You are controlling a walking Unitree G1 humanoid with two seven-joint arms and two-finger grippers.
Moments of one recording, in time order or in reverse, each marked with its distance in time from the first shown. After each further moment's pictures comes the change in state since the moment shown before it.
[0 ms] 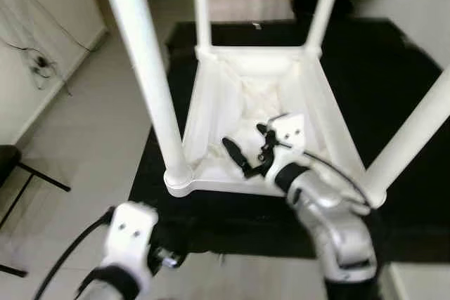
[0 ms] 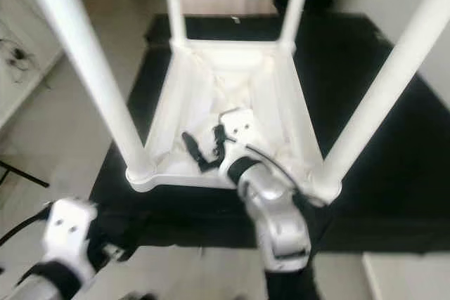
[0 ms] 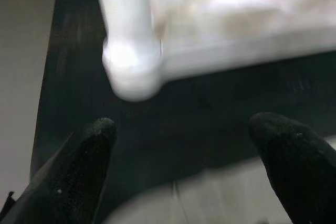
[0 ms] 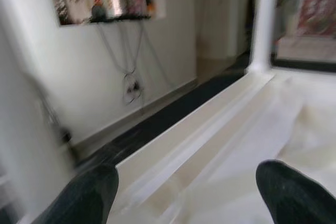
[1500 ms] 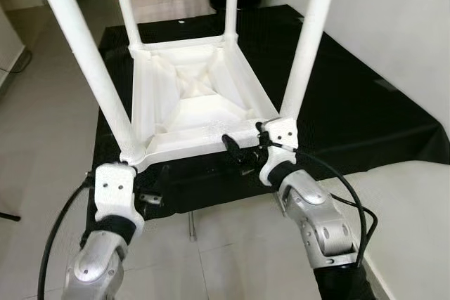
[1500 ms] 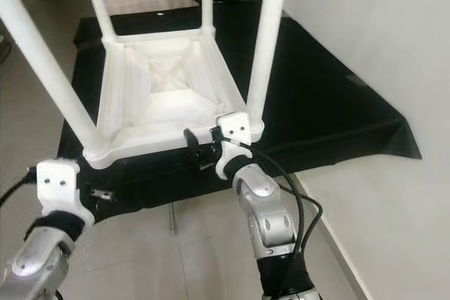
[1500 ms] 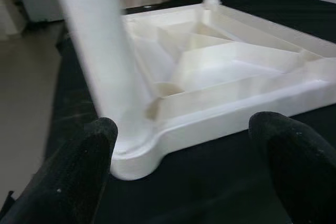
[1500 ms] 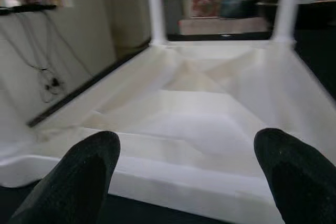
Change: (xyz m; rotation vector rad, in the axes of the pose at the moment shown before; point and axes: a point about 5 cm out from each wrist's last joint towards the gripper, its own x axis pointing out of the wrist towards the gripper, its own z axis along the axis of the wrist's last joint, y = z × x) left arm 0.047 0.053 0.023 0.051 -0.257 0.340; right arm 0.019 0.000 -0.019 0.046 -0.078 -0.030
